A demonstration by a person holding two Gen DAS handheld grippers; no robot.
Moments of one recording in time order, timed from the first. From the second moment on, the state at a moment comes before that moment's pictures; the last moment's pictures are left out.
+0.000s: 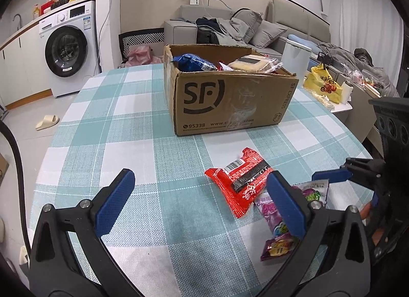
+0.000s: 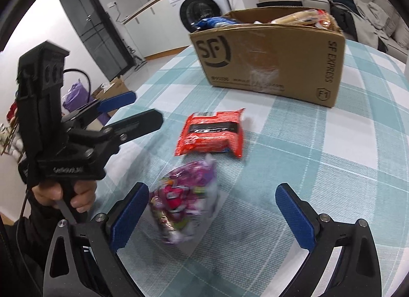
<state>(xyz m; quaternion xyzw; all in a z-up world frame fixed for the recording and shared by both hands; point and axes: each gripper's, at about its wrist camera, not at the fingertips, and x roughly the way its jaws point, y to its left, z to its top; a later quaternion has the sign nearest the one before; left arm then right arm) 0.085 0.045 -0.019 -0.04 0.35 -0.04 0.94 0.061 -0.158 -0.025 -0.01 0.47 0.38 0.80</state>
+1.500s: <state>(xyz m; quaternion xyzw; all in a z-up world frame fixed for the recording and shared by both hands) 0.154 -0.012 -0.064 -0.05 0.44 -0.03 0.90 0.086 -0.227 -0.002 0.05 0.40 0.27 0.87</state>
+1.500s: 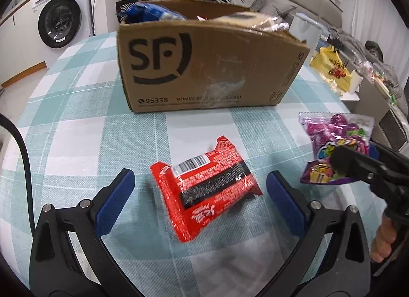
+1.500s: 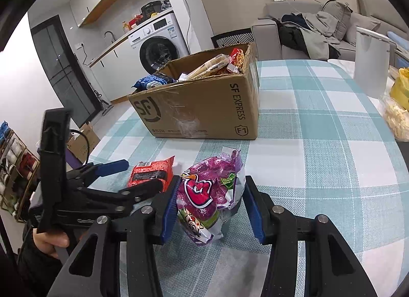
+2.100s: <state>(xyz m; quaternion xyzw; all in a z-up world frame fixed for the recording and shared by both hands) 0.147 -0.016 -0.066 -0.03 0.43 -0.09 0.90 0.086 -0.225 -0.005 0.05 0.41 0.27 0.87</state>
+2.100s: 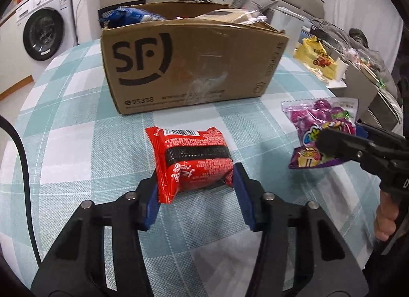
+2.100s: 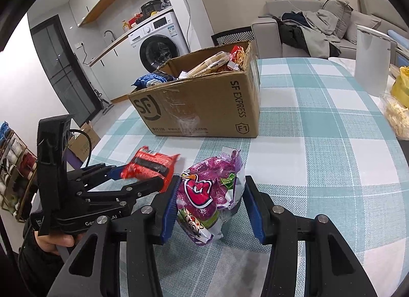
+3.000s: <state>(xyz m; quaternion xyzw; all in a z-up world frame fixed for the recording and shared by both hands) 0.123 -0.013 -0.058 -0.01 0.42 -0.08 0.90 0.083 -0.224 -0.002 0.05 0.40 0.28 0.87</state>
